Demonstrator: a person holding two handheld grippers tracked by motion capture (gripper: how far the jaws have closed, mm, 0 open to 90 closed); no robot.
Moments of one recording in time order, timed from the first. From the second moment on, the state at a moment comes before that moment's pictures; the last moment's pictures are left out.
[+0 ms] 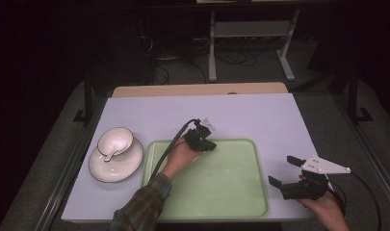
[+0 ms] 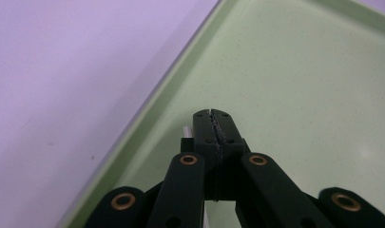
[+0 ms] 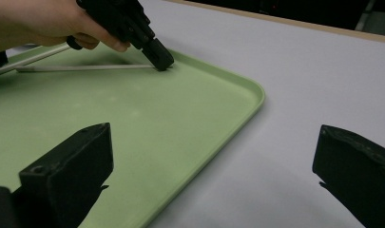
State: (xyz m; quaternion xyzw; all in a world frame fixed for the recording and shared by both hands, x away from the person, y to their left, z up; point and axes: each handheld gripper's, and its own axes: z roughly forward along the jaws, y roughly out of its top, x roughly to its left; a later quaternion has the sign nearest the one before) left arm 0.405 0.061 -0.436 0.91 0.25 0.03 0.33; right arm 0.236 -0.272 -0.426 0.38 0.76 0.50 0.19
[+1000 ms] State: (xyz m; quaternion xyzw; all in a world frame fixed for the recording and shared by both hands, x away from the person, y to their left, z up) left arm 0.402 0.130 -0.434 0.89 0.31 0.05 0.32; right arm 0.237 -0.273 -0.427 0.37 0.77 0.49 0.18
